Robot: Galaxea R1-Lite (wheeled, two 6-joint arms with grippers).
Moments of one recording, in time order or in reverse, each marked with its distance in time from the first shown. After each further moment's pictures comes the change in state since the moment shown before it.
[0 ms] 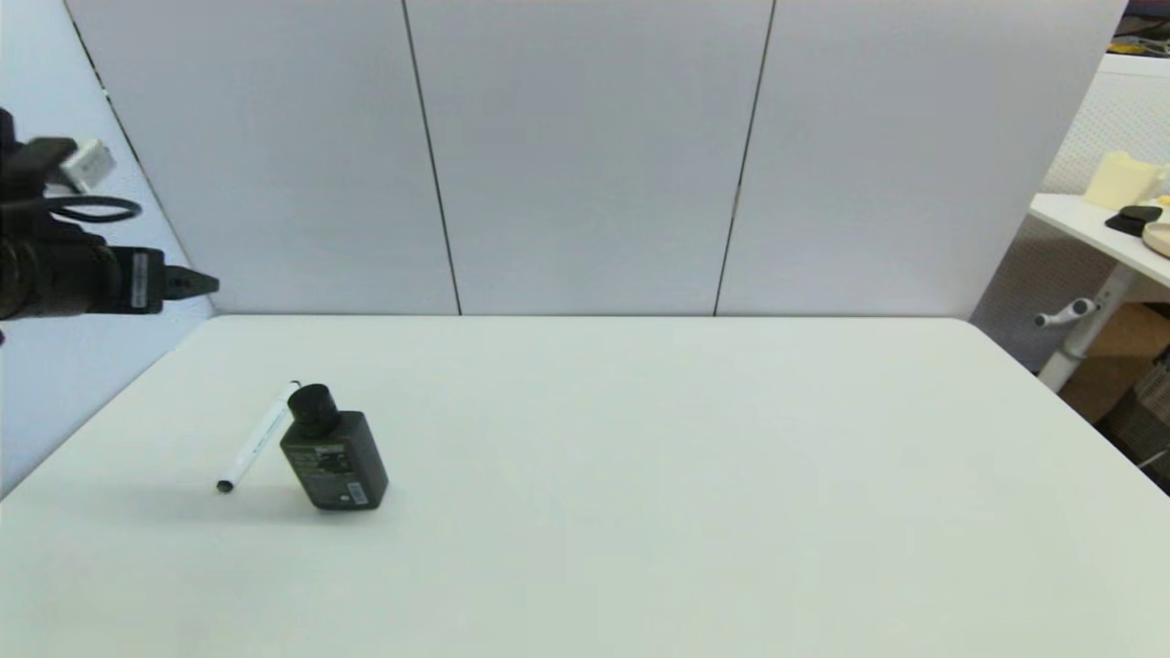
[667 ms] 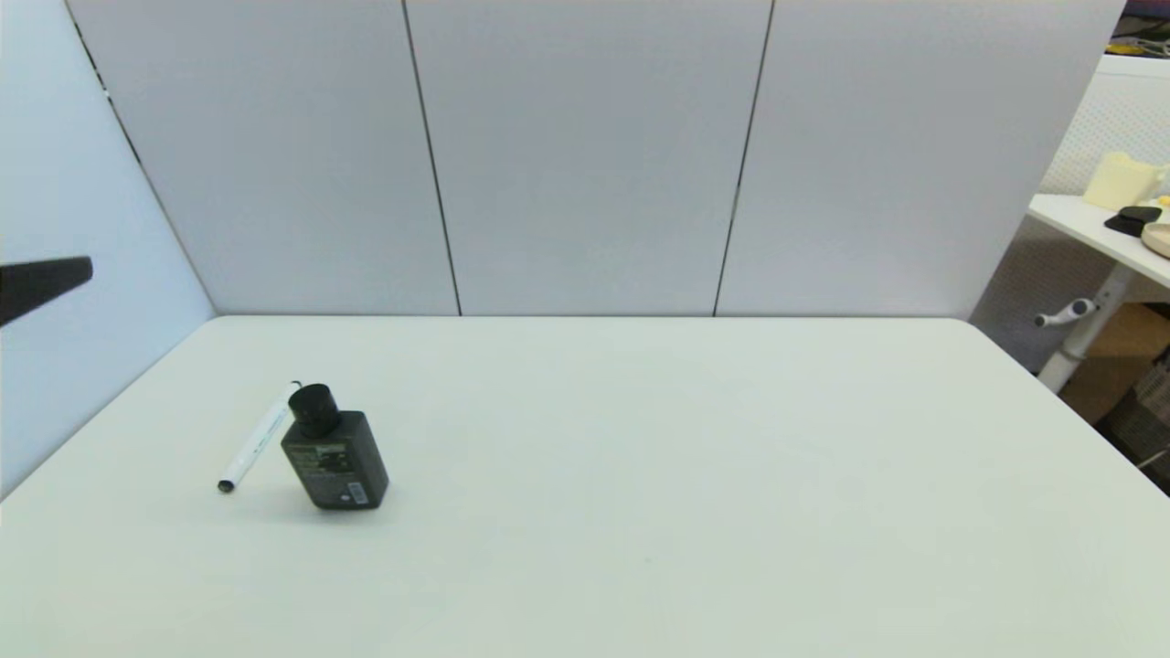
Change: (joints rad) left arm -0.149 -0.609 0.268 0.027 -0.058 0.016; right arm 0.000 0.000 0.000 0.000 0.000 0.000
